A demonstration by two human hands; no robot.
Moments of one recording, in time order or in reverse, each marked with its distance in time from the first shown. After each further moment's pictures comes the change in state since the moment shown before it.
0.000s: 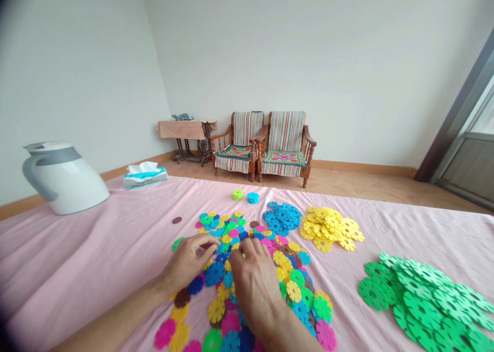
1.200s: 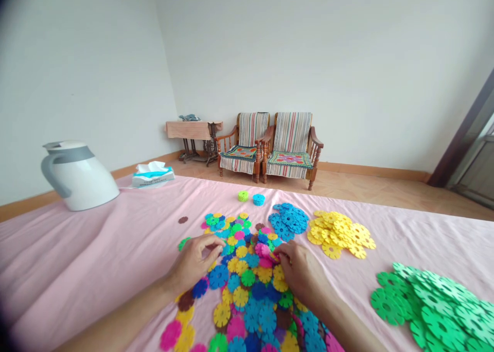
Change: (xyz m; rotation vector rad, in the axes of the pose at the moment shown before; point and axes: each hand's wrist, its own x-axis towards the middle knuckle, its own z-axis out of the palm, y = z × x) left_hand 0.000 -0.004 0.001 0.025 0.042 0.018; right_hand -0.014 0.103 0.017 0.181 -0.107 0.279
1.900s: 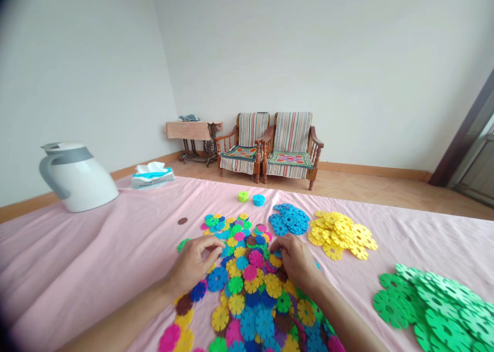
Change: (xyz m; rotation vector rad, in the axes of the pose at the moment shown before) left_hand 0.001 0.000 0.000 -0.014 -0.012 -0.002; right_hand 0.018 0.007 0.005 -0.002 -0.009 -0.029
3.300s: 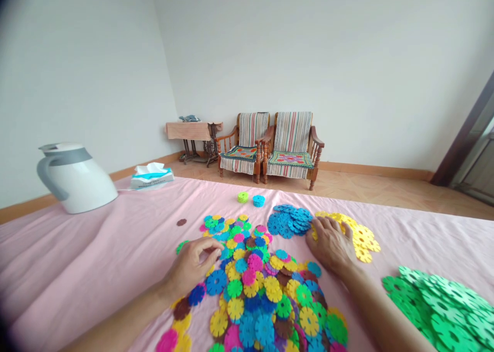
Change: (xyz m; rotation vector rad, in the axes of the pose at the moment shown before) left_hand 0.000 -0.003 0.002 0.014 0.002 0.003; right_hand 0.015 0.064 -0.040 -0.542 0.114 0.139
